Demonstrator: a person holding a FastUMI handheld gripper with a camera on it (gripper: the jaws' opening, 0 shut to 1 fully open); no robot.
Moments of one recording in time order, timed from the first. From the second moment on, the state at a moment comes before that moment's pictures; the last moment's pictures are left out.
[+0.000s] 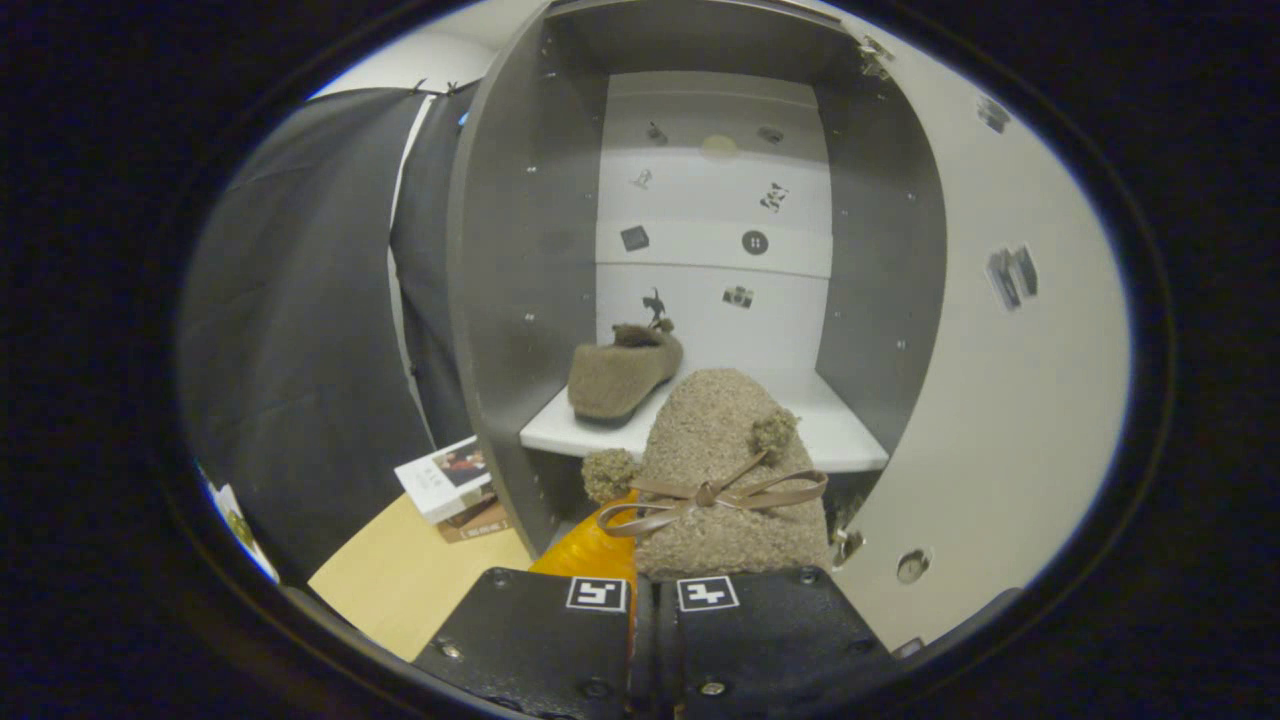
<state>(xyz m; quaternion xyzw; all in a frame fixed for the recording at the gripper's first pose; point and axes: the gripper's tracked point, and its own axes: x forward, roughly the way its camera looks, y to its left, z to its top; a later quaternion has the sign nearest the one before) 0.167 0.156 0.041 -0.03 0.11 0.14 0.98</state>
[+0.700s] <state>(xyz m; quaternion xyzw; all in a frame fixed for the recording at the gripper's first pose) 0.372 0.172 0.072 -0.03 0.15 0.11 0.98</state>
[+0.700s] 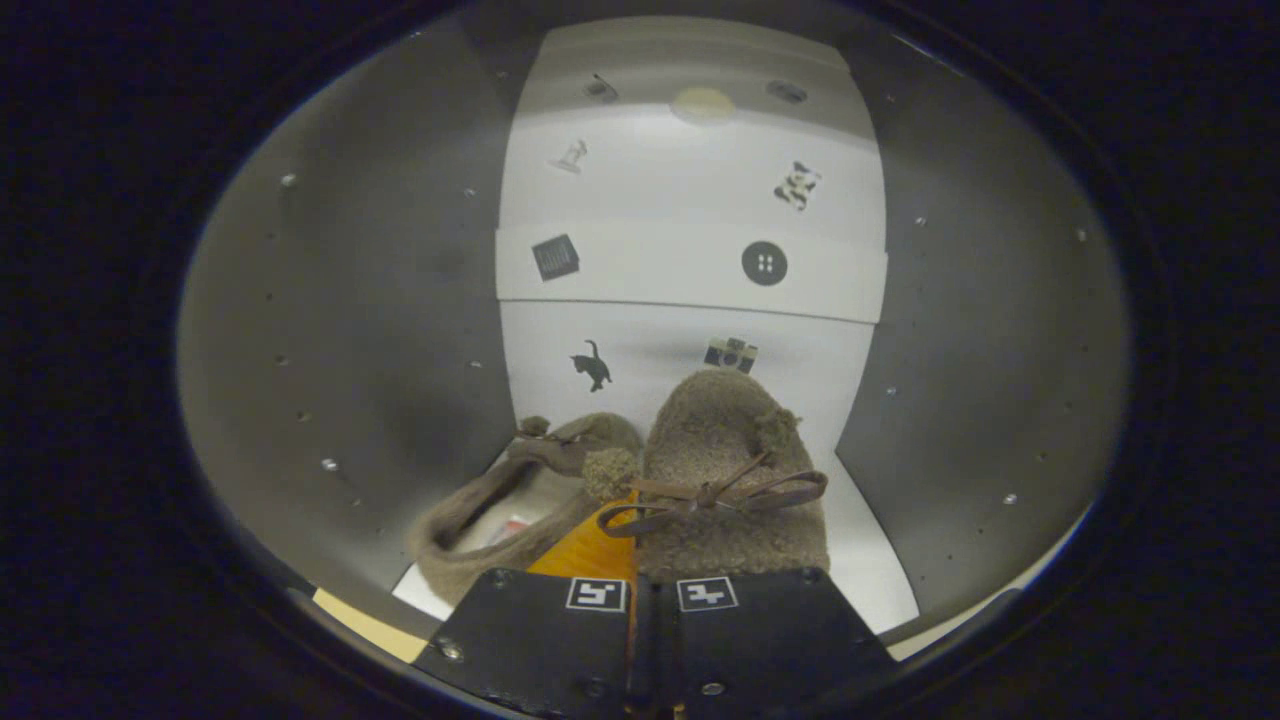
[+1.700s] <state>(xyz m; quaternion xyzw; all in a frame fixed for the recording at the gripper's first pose) 0.357 0.168 0.071 0.03 0.20 0.11 0.97</state>
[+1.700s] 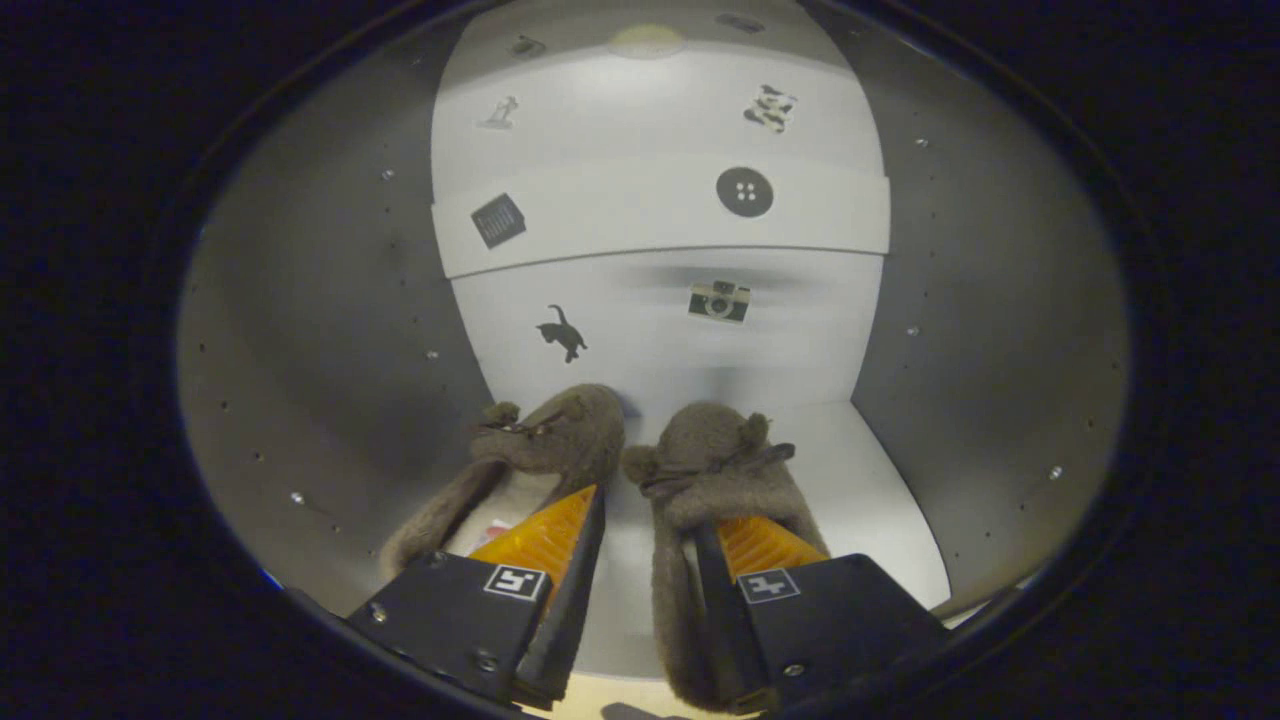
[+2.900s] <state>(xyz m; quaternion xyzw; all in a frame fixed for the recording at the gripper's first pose) -0.101 0.030 0.110 -0.02 0.02 0.15 0.99</state>
